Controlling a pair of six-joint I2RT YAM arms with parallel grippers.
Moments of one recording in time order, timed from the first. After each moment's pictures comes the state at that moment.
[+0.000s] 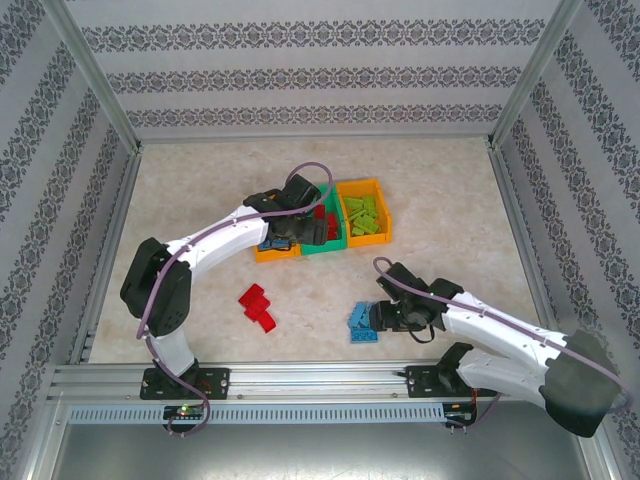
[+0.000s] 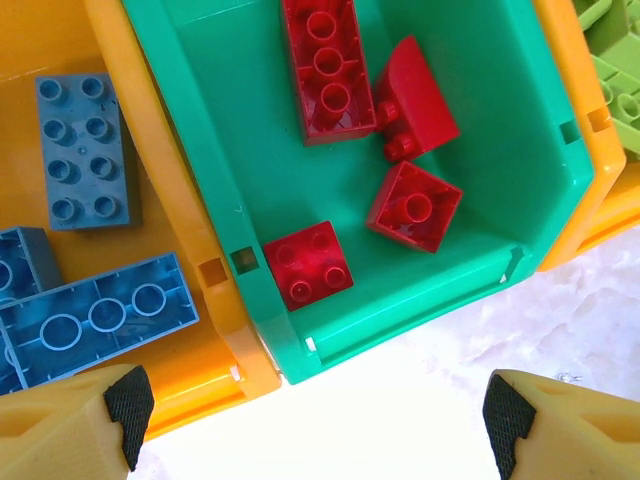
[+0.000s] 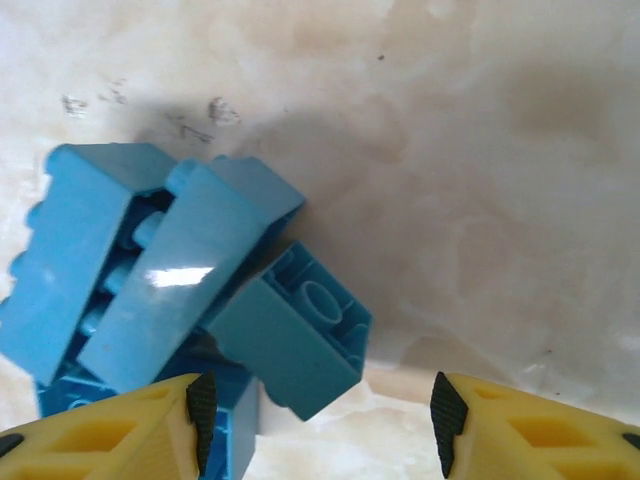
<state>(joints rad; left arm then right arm) -0.63 1.77 1.39 -0.70 -0.07 -0.50 0.74 1.03 0.52 -0.79 -0.06 0.71</state>
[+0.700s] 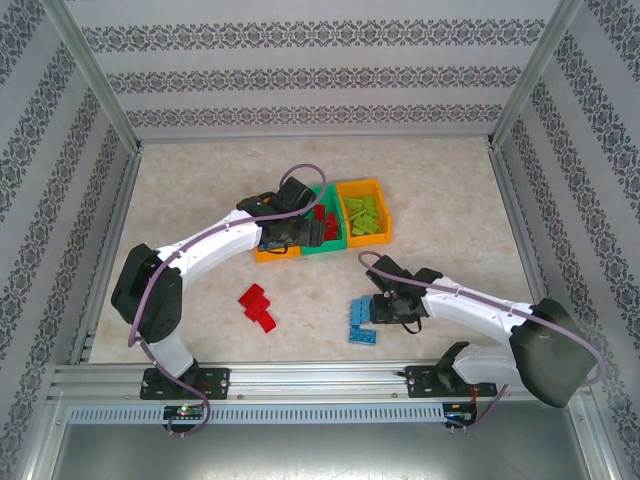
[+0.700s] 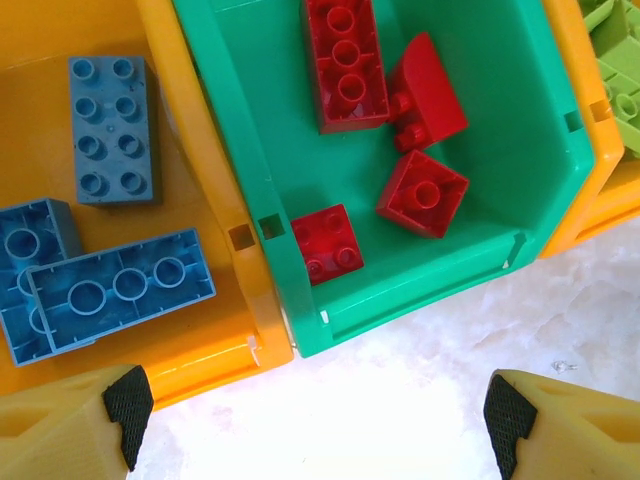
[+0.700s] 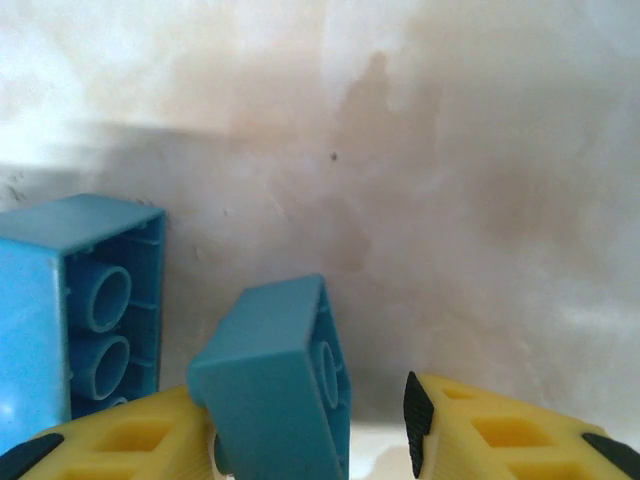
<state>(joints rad) -0.63 1.71 1.34 -0.70 -0.08 -0.53 0.71 1.24 0.57 -0.70 0.01 0.68</state>
